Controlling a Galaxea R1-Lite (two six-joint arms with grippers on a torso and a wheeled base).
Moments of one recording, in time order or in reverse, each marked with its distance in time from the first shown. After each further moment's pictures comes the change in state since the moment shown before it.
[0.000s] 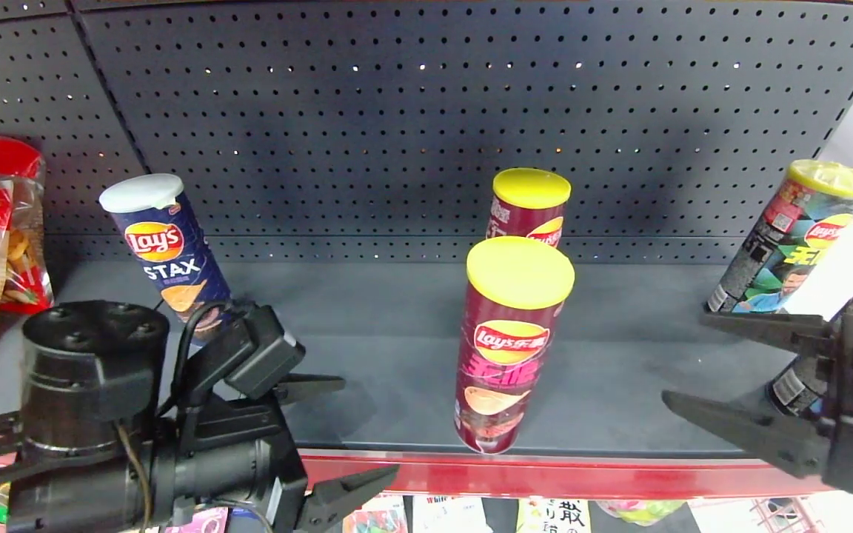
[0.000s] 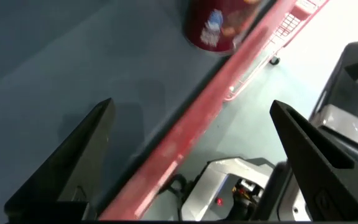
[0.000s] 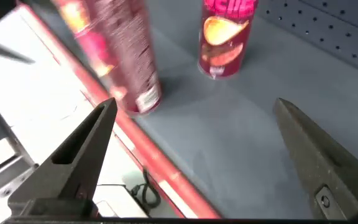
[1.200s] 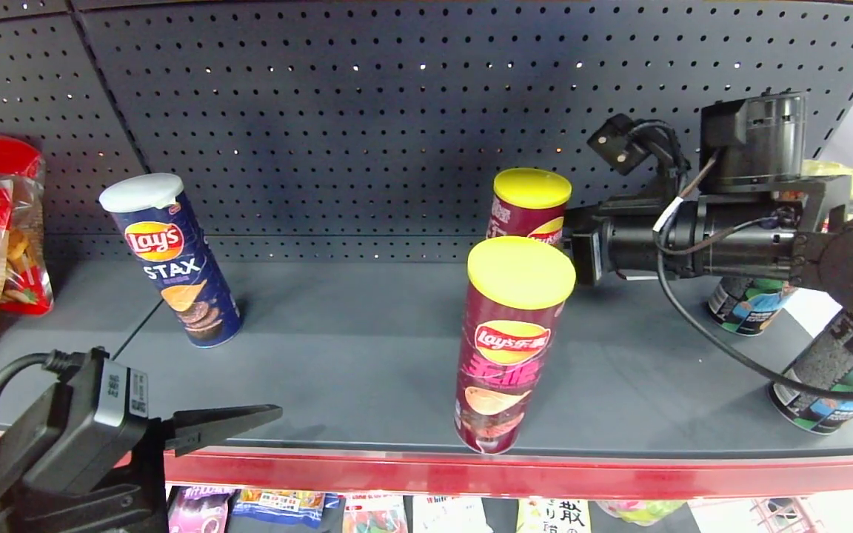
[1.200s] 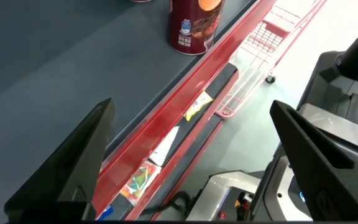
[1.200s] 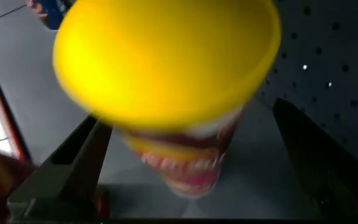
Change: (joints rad) left arm -0.002 -0.316 0.178 0.007 -0.006 0.000; right arm -0.013 0.636 -0.597 -0.004 0.072 -0.023
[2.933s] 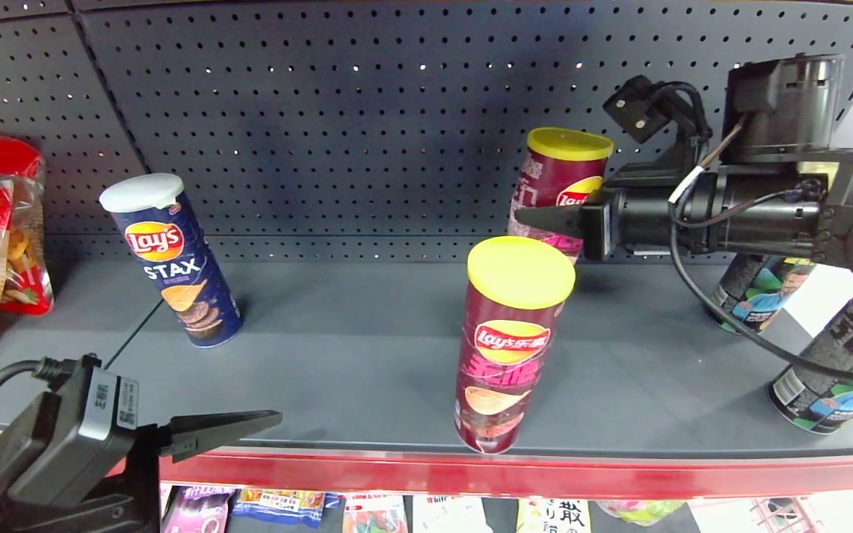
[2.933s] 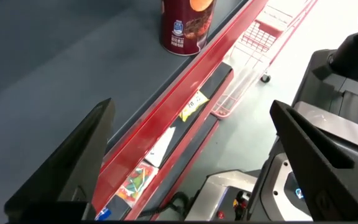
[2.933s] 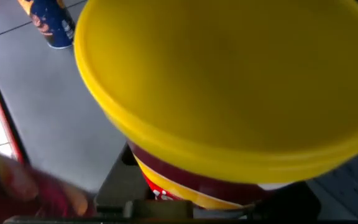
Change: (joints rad) left arm -0.002 -0.020 0.010 0.002 -0.019 0.006; right arm 0.004 -0.007 -0.074 0.006 -0.008 -0.024
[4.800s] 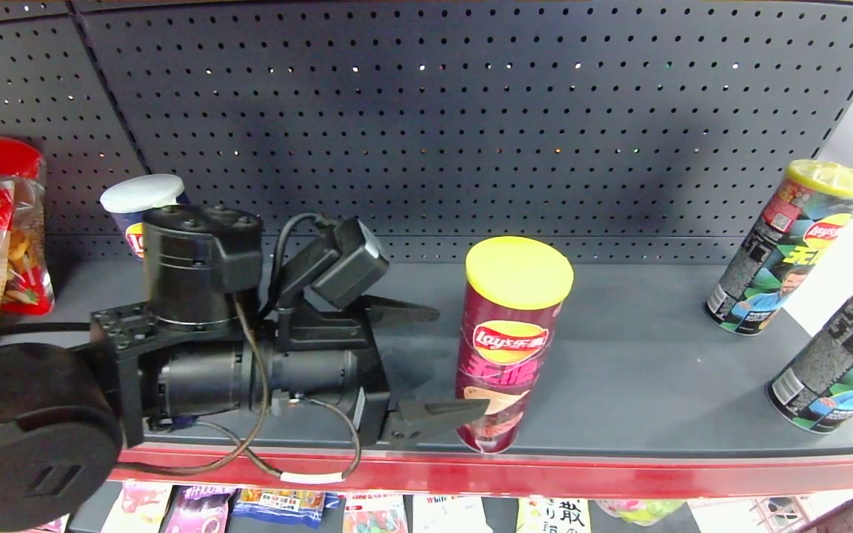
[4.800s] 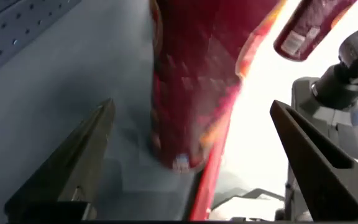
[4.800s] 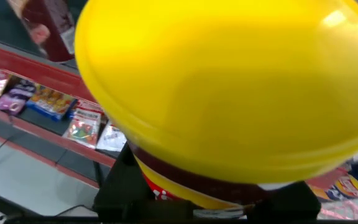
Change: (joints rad) left arm -0.006 0.512 -0.467 -0.068 -0.233 0.069; right arm -0.314 -1.255 0.866 0.316 -0.173 0.073
